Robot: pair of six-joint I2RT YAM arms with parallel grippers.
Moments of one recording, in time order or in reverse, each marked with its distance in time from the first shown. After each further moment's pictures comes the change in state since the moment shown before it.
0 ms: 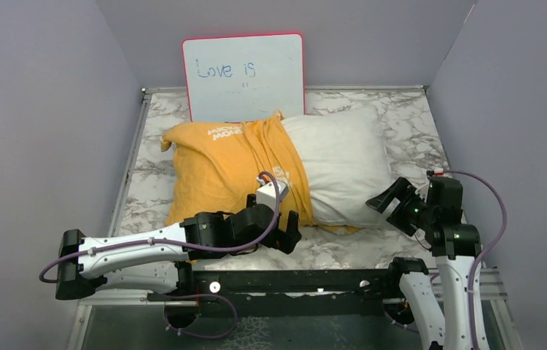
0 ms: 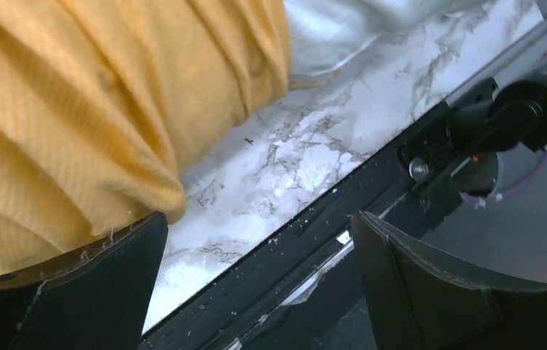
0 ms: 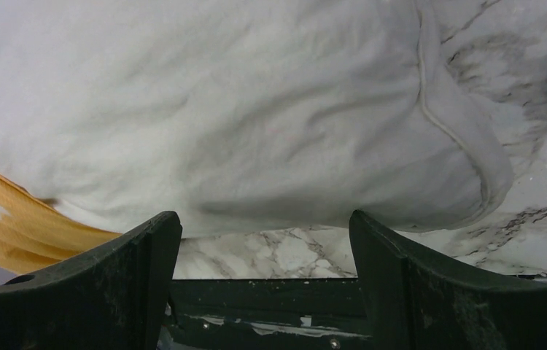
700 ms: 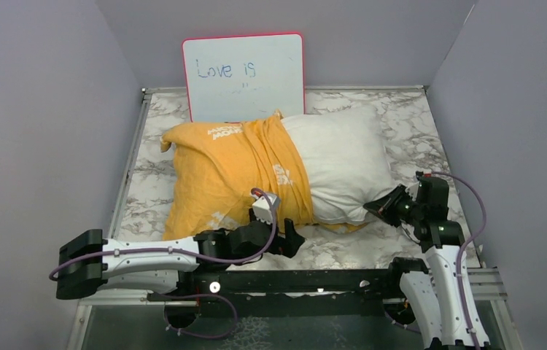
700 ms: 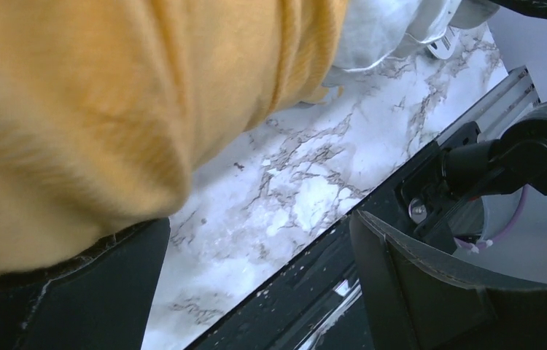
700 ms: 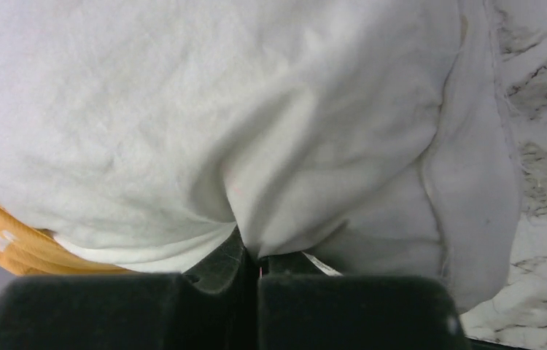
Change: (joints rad) left arm 0.000 -0.036 -0.412 0.537 -0.075 -0.108; right arm 0.000 0.057 -0.220 0.262 -0.134 0.125
